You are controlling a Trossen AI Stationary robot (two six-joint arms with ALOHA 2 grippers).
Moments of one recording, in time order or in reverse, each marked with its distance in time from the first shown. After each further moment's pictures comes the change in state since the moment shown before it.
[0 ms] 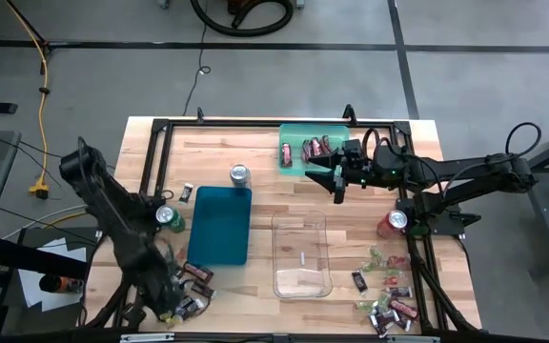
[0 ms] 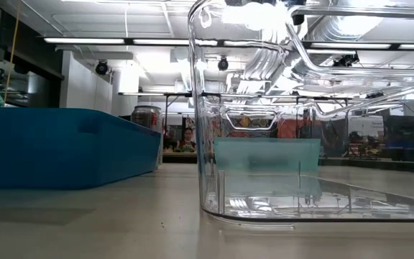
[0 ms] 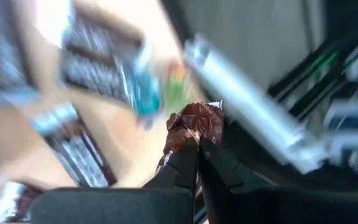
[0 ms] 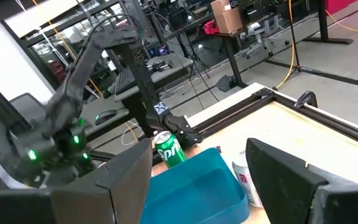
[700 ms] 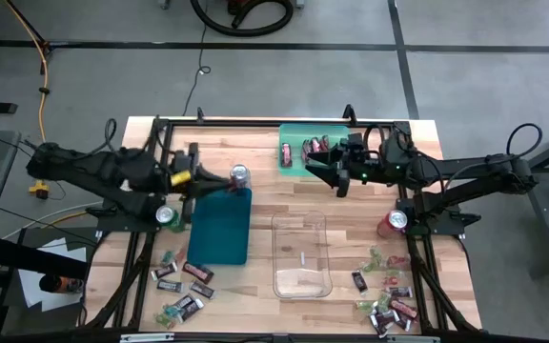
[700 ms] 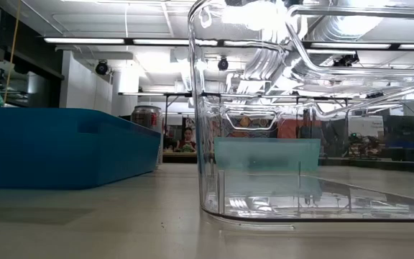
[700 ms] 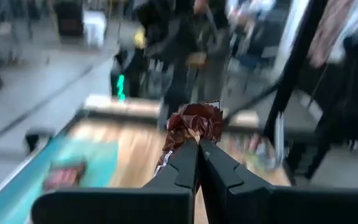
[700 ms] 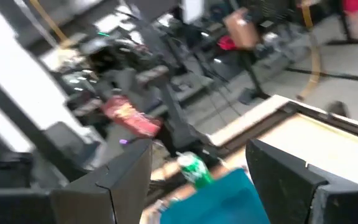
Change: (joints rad) left arm 0.708 -0.487 0.041 0.533 -0.617 0.425; right arm -0.029 0.000 -0.001 0.135 -0.086 0.082
